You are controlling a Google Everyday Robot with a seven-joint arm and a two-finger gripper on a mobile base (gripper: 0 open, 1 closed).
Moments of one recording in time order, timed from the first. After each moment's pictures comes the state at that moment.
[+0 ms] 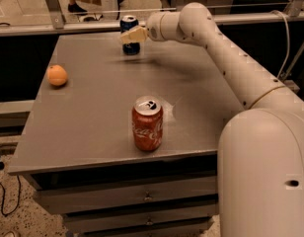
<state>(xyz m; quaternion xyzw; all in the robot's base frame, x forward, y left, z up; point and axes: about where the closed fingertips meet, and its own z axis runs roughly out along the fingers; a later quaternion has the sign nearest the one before) 0.874 0.025 0.906 -0.36 0.71 0.21 0.57</state>
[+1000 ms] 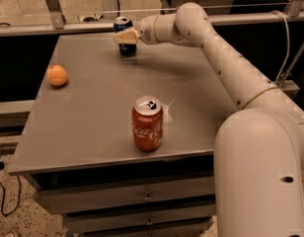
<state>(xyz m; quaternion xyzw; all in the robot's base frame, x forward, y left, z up) 0.849 0.058 0.899 -0.38 0.70 0.28 0.53</state>
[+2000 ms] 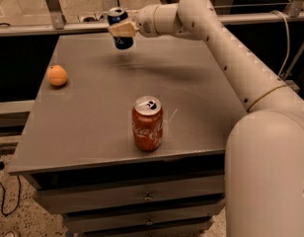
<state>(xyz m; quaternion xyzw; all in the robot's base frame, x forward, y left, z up) 0.820 0.069 0.941 -0.42 0.66 0.28 0.55</state>
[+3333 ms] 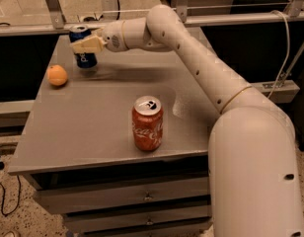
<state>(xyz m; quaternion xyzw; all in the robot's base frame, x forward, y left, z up) 0.757 0.185 0.914 -0.45 0.63 0.42 0.47</state>
